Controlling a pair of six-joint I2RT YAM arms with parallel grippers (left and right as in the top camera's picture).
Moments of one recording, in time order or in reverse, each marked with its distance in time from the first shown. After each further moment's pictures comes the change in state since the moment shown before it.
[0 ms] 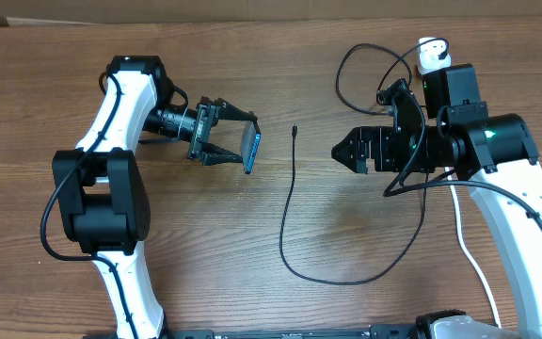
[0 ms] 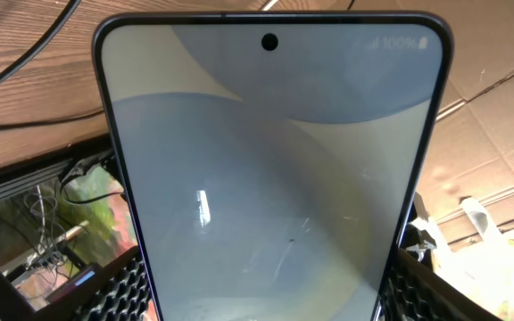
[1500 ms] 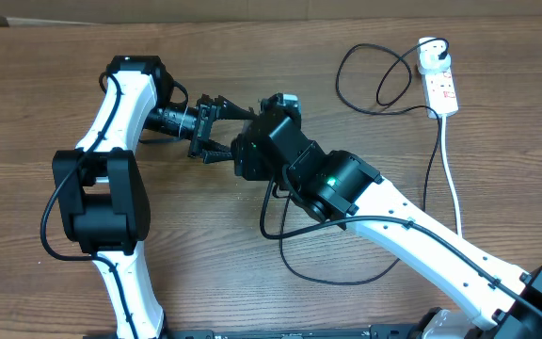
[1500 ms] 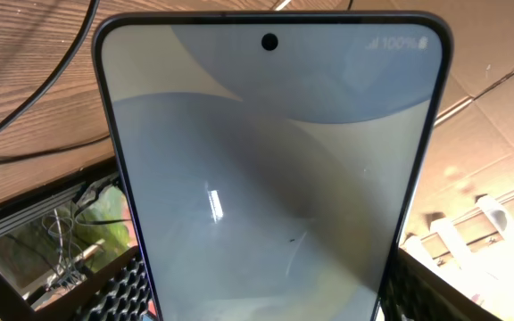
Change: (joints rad) left arm 0.000 0.000 0.000 0.078 -0.016 -0.004; right arm 0.660 0.170 0.000 0.517 0.660 0.644
